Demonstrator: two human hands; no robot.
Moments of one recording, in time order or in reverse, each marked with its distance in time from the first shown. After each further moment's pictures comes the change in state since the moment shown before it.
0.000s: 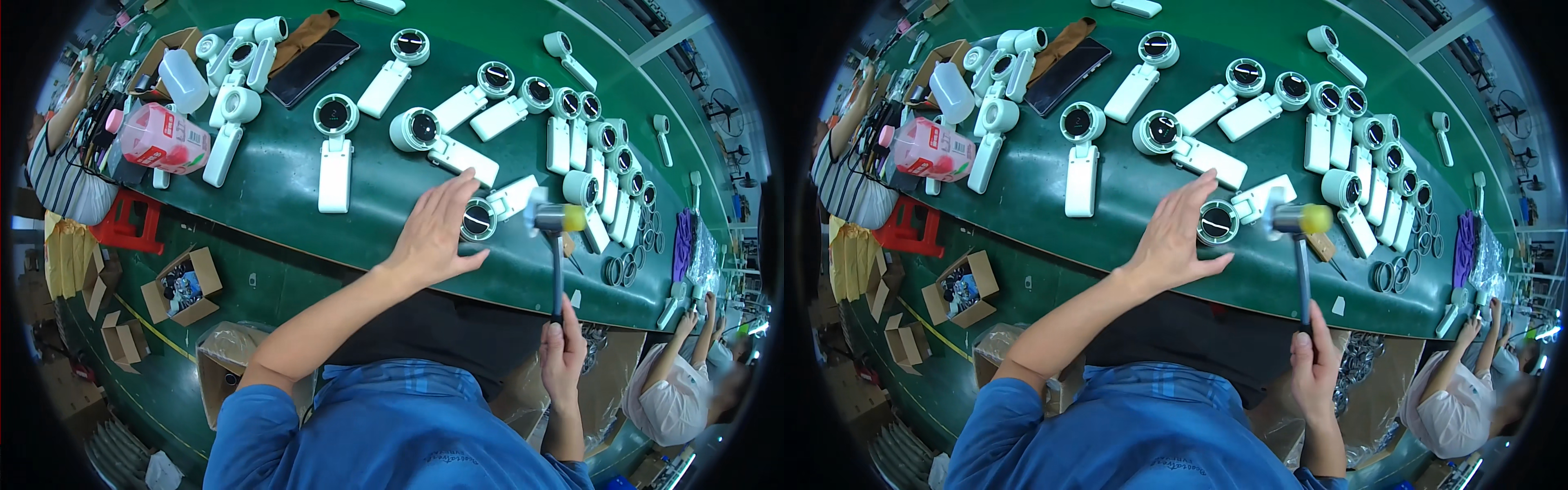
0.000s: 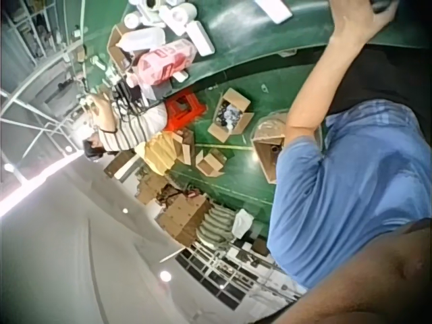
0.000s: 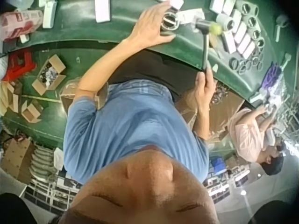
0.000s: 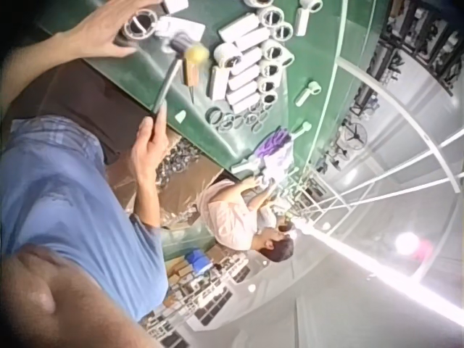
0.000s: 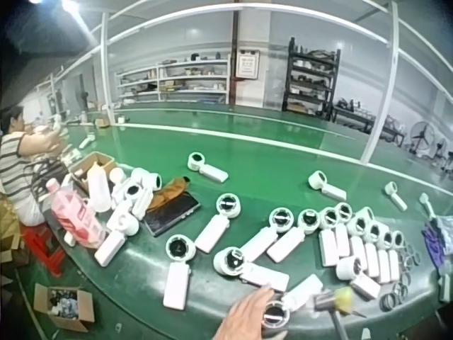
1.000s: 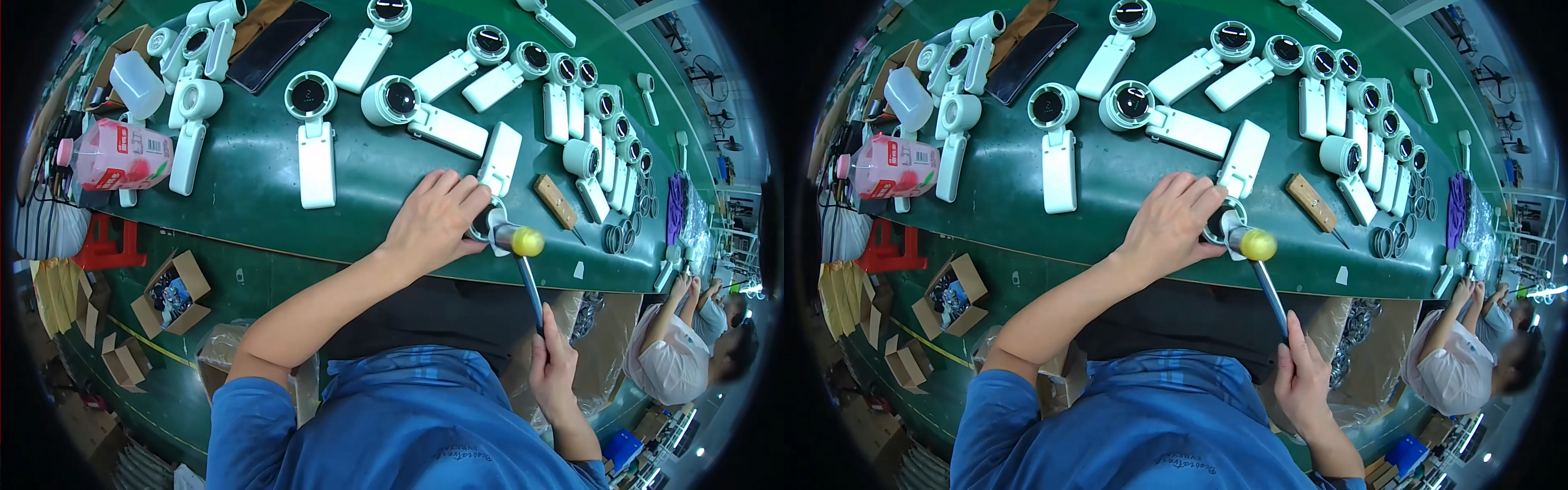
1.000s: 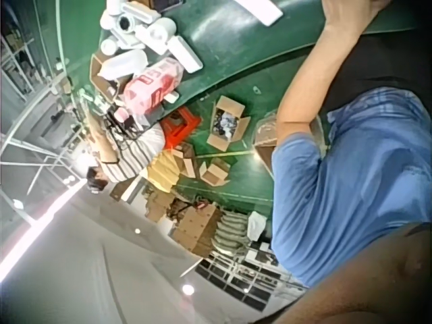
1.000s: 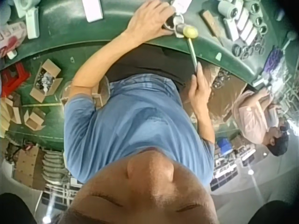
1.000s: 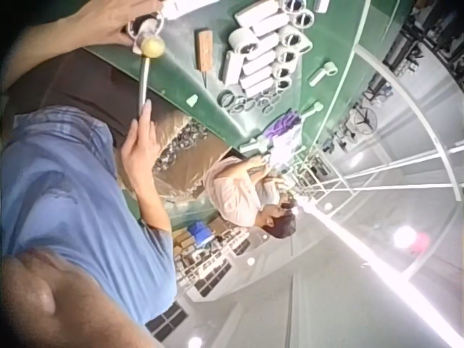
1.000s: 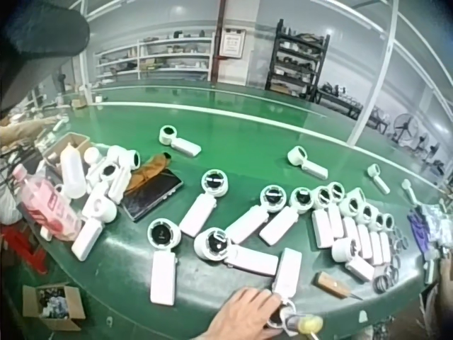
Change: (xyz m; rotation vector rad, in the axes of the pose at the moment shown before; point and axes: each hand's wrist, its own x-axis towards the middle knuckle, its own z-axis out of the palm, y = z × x) left_hand 0.006 -0.010 -0.003 0.035 -0.222 0.171; right_hand -0.041 -0.026 0.020 -0.606 -0.033 -0.408
